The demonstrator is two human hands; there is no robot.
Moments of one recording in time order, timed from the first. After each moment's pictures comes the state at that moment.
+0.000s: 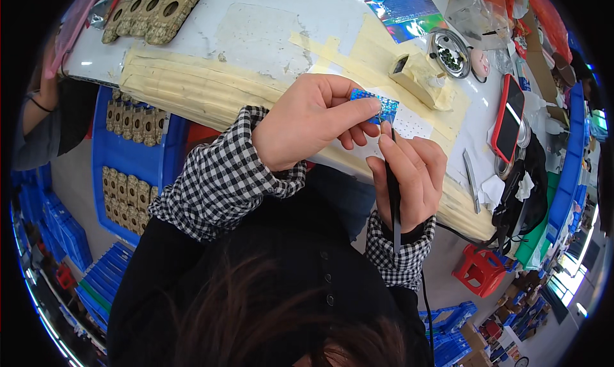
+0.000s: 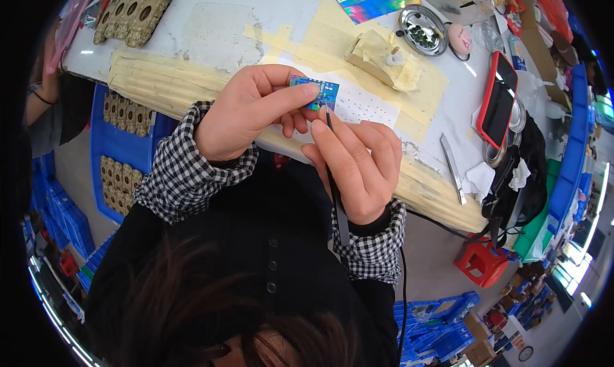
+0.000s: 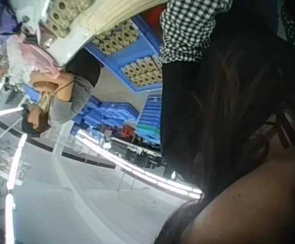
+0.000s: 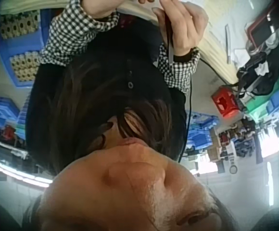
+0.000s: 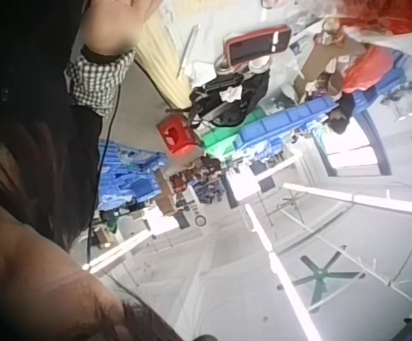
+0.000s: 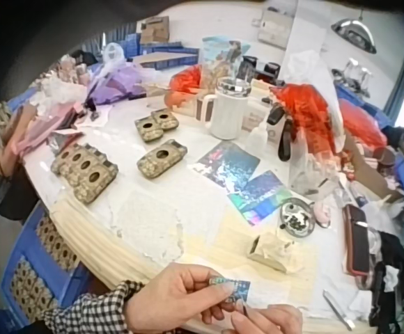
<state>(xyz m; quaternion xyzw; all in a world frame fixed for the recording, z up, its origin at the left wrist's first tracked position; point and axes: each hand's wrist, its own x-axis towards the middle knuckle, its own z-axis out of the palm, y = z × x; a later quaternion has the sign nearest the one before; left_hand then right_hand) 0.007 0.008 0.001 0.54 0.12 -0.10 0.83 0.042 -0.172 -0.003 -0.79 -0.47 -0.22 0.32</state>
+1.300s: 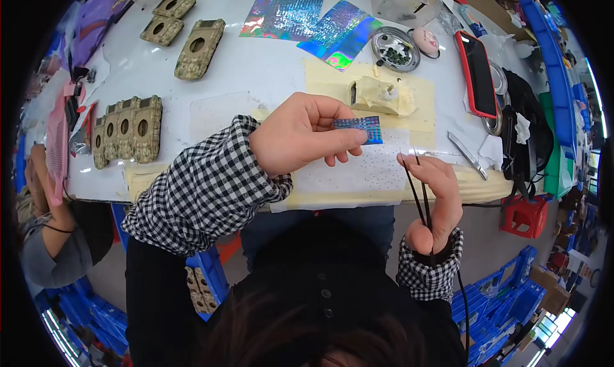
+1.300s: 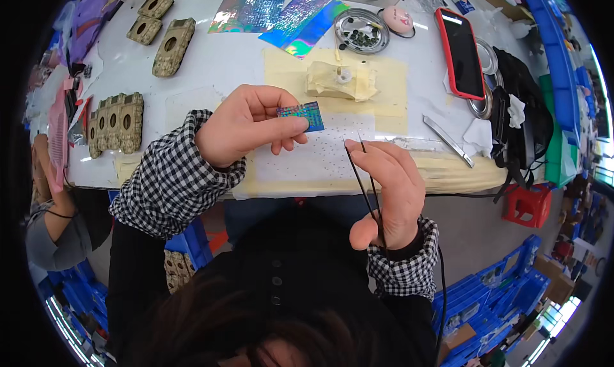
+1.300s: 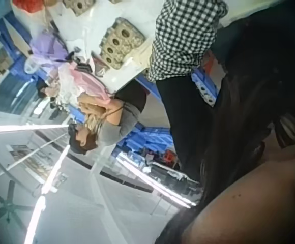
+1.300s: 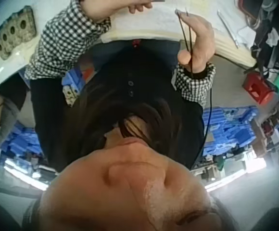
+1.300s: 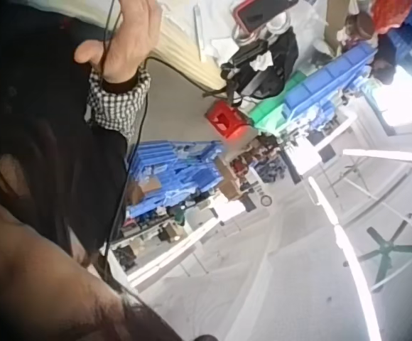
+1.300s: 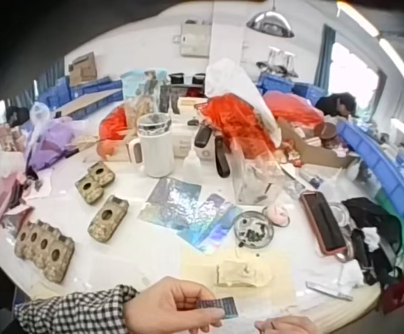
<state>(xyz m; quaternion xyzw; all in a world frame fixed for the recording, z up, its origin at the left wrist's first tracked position) 0.073 0.038 0.020 0.60 -0.06 -0.29 0.74 0.033 -0.202 0.021 -0.83 -0.35 -0.13 0.42</state>
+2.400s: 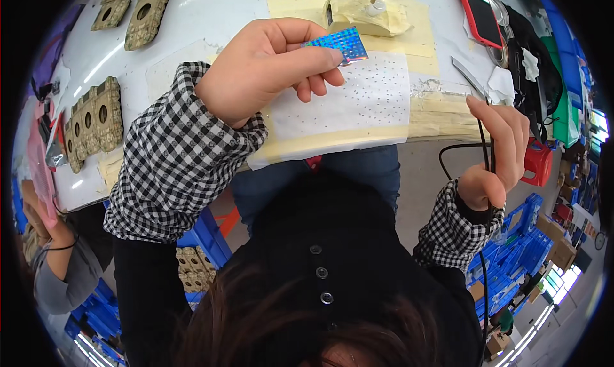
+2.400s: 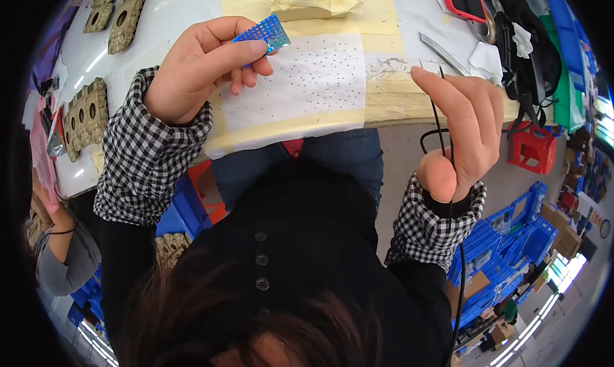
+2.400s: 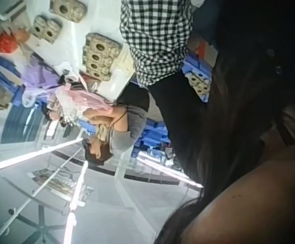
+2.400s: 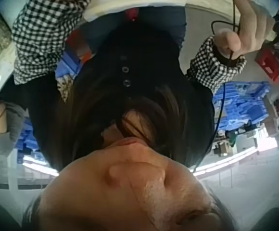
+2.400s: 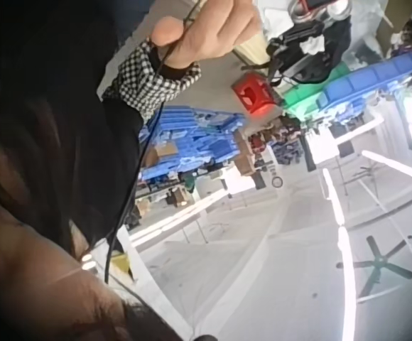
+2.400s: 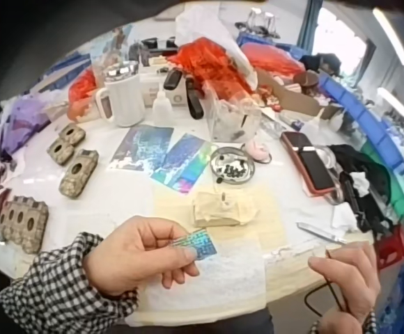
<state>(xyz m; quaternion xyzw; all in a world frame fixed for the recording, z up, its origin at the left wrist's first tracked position) 0.072 0.039 0.011 0.65 -0.09 -0.26 0.71 0.025 -0.236 0.037 -0.90 -0.23 -0.29 0.23</state>
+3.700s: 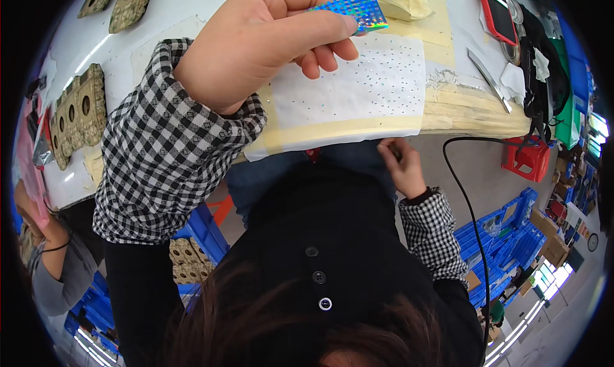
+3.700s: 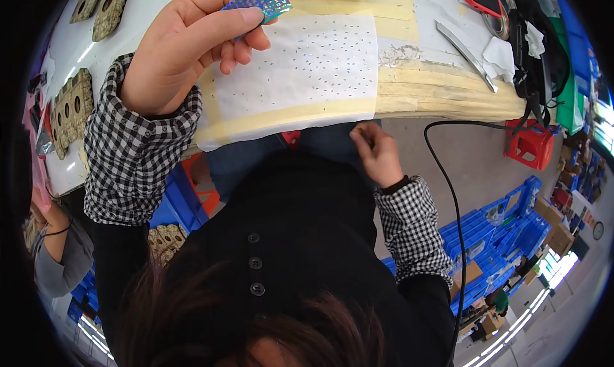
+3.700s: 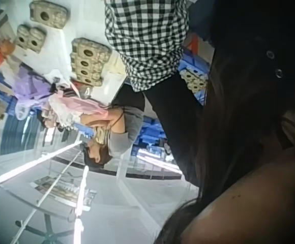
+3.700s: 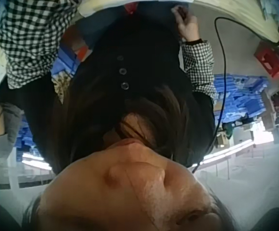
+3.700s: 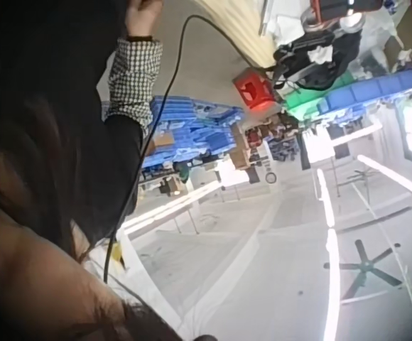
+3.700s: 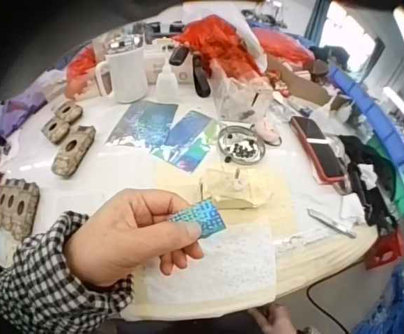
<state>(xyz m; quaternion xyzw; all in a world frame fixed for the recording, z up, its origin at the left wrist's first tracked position) 0.073 0.044 0.016 0.57 0.01 -0.31 0.76 -0.056 -0.259 -0.134 -0.87 -0.01 0.18 0.45</state>
